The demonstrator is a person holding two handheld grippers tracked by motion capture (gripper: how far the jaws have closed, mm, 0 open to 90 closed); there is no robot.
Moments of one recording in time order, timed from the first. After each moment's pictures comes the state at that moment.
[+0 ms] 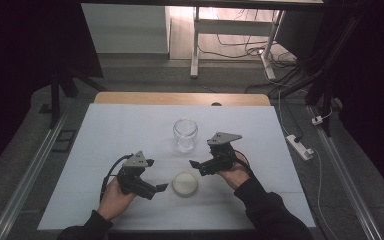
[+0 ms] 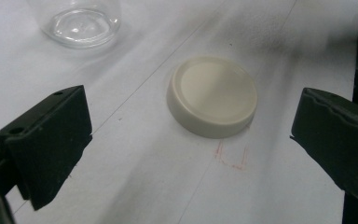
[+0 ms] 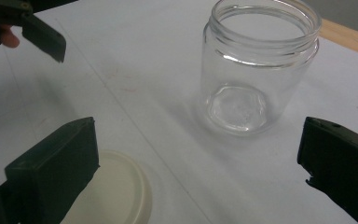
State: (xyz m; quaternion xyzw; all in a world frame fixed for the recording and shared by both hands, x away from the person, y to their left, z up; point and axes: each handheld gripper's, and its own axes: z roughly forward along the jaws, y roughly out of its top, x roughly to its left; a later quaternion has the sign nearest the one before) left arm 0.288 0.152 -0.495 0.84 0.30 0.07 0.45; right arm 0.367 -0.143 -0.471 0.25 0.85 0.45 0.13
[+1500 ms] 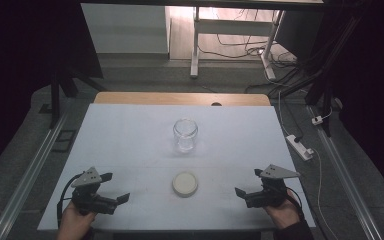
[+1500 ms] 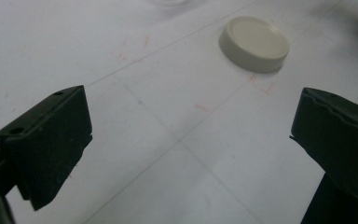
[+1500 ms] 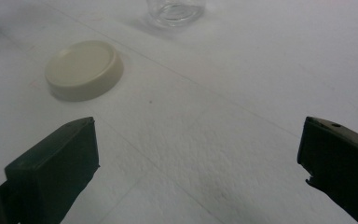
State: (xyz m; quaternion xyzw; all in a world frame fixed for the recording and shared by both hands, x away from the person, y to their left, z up) left arm 0.222 0.246 -0.509 0.79 0.41 0.10 0.45; right arm 0.282 -0.276 -0.486 0.35 0.81 0.43 0.16
